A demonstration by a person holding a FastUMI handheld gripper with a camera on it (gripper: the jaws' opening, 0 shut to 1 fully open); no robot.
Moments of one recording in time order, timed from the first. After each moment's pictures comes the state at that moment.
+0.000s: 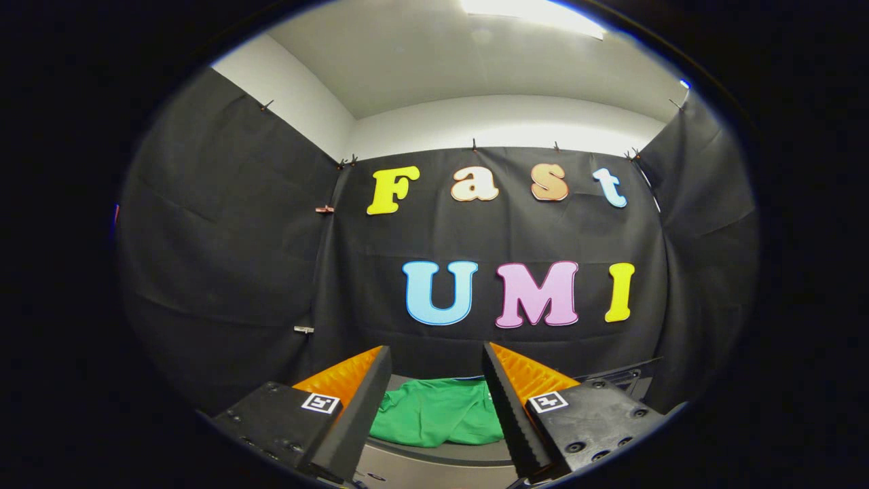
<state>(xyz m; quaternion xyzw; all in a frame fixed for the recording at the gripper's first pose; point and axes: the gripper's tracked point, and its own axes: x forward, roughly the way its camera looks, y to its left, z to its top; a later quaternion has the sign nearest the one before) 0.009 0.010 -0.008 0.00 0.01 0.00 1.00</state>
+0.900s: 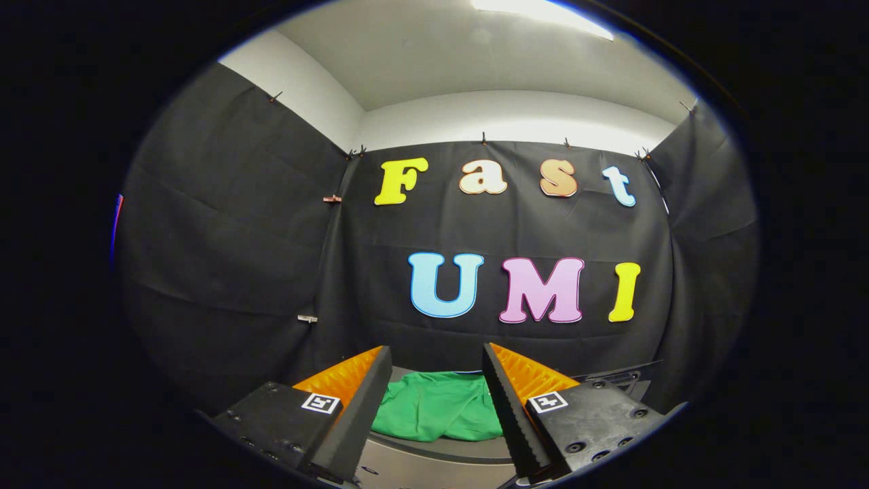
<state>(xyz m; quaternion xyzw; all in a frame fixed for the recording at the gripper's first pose) 0.008 0.006 -0.020 -0.02 0.03 0.02 1.00</state>
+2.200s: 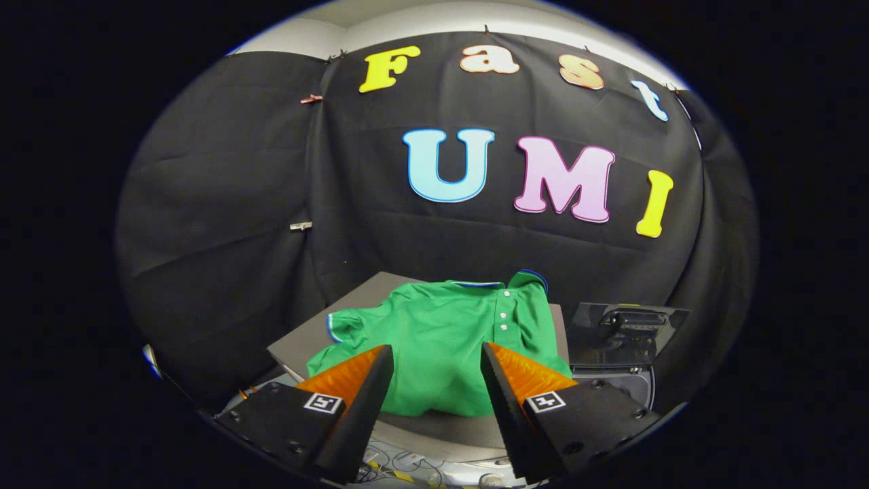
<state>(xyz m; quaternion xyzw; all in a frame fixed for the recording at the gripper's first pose) 0.091 -0.027 -0.149 0.00 0.32 0.01 0.95</state>
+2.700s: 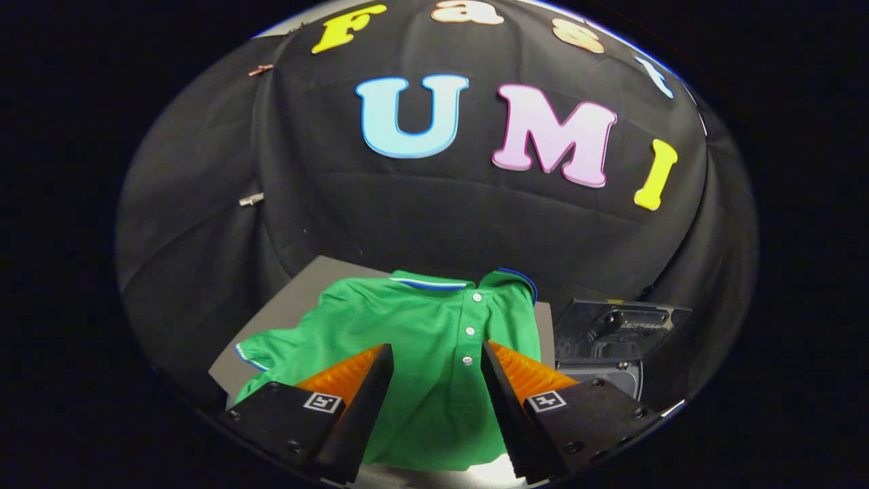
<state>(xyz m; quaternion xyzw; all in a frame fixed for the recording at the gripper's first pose) 0.169 -0.089 -0.226 0.00 0.45 -0.04 0.89</state>
